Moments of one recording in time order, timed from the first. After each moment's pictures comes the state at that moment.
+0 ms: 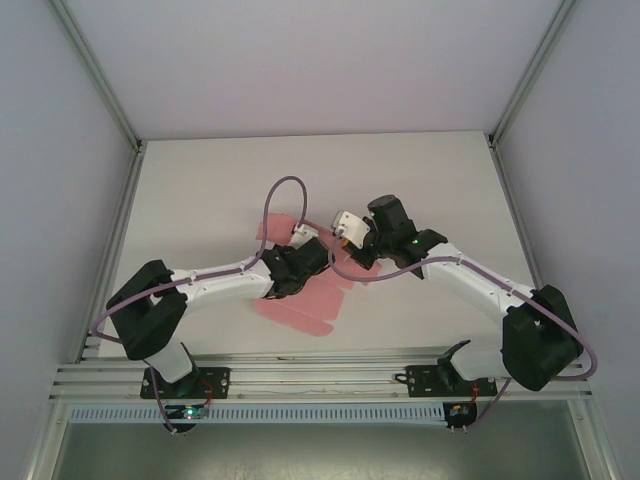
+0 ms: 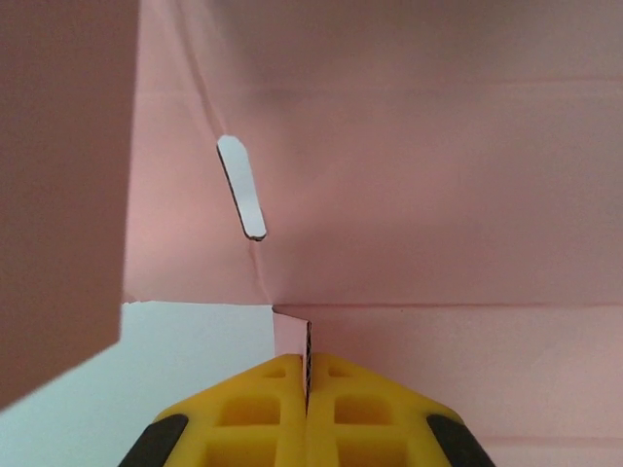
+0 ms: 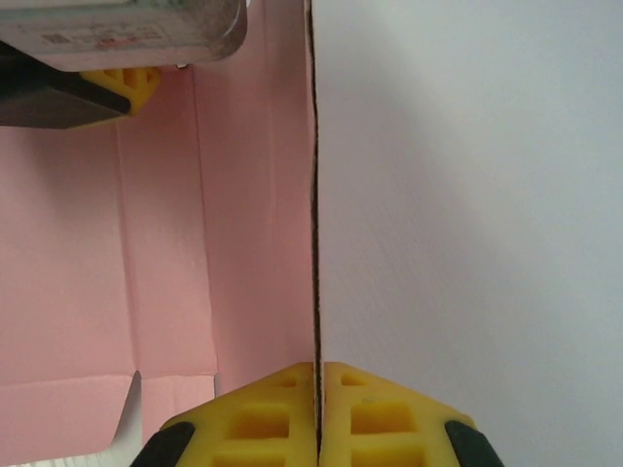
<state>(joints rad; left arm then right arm) -0.91 1.63 1.01 -0.48 -0.59 -0.40 0.57 1.35 0.88 -0.32 -0.25 -0.53</state>
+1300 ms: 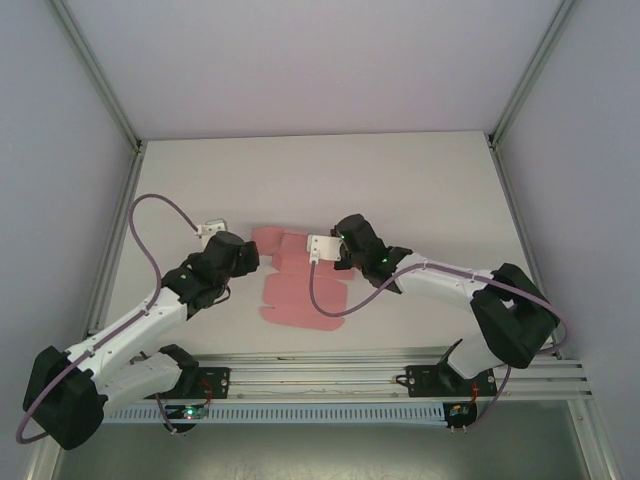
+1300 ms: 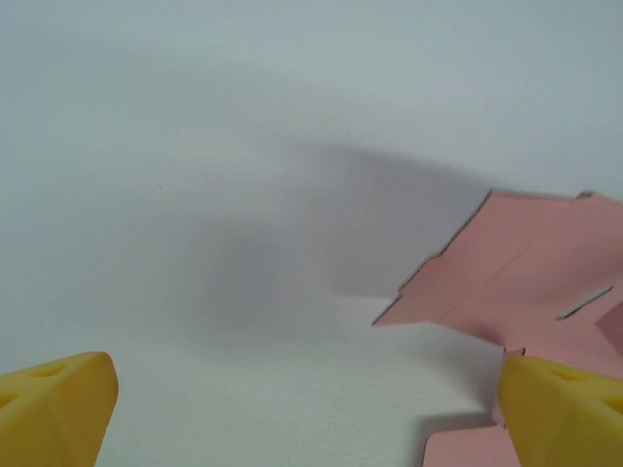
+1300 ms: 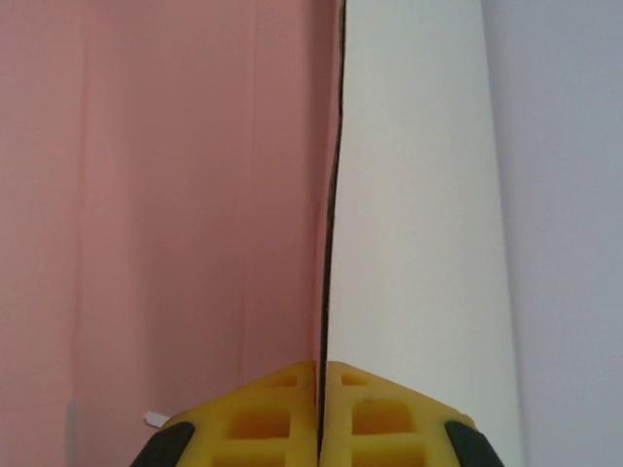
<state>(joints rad) -0.51 1.00 0.63 -0.44 -0.37 -0.64 0.76 1.50 0.79 0.07 0.19 -0.98</state>
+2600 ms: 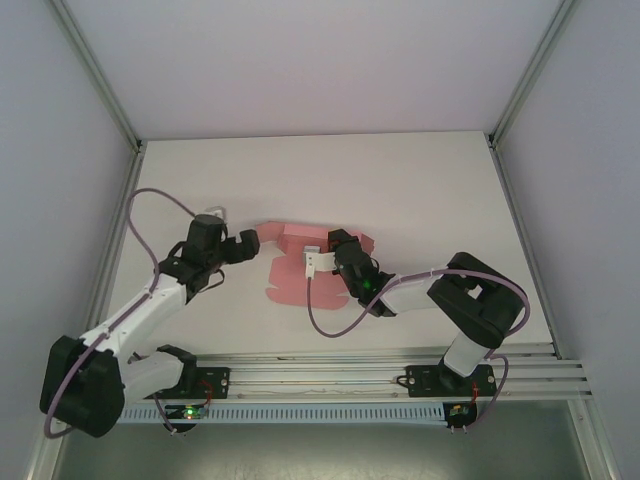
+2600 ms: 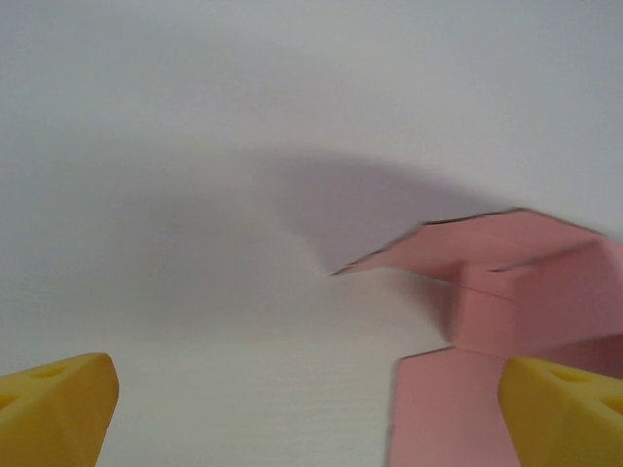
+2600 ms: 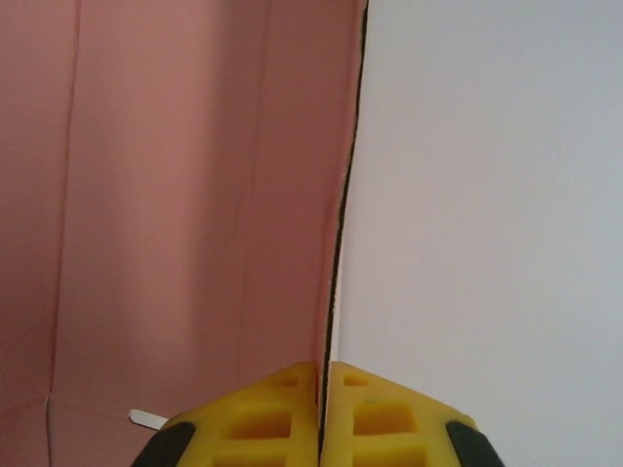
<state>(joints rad) -0.29 1.13 0.65 -0.24 0.03 -0.44 0.85 1.68 0.58 0.75 0.50 -1.30</state>
